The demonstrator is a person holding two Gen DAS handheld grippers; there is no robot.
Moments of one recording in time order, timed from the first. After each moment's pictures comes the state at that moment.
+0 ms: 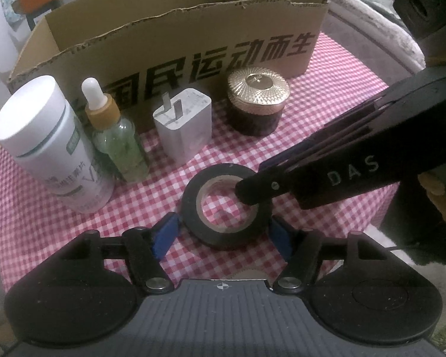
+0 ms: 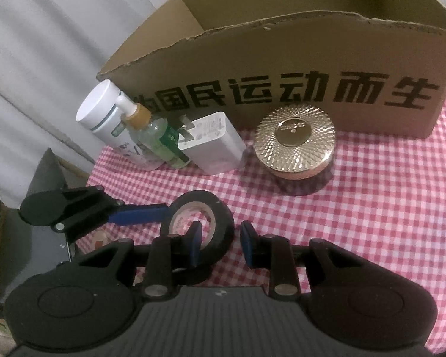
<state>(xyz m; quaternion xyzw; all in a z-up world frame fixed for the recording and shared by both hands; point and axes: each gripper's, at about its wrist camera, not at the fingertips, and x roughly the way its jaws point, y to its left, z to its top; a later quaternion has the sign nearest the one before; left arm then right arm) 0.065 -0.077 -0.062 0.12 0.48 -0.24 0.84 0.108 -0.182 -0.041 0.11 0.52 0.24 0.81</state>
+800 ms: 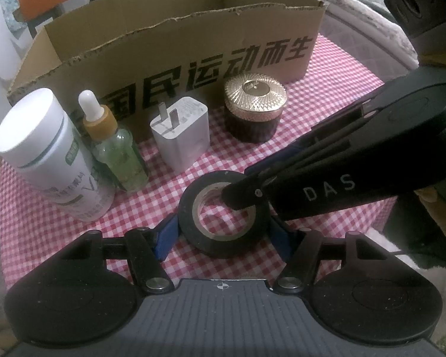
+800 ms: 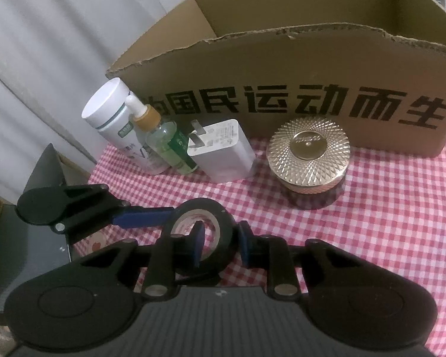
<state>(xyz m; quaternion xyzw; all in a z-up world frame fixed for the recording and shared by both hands) 0.065 -0.078 -0.061 0.13 0.46 -0.23 0.84 0.109 -0.166 -0.041 0.09 0.50 0.26 0.82</state>
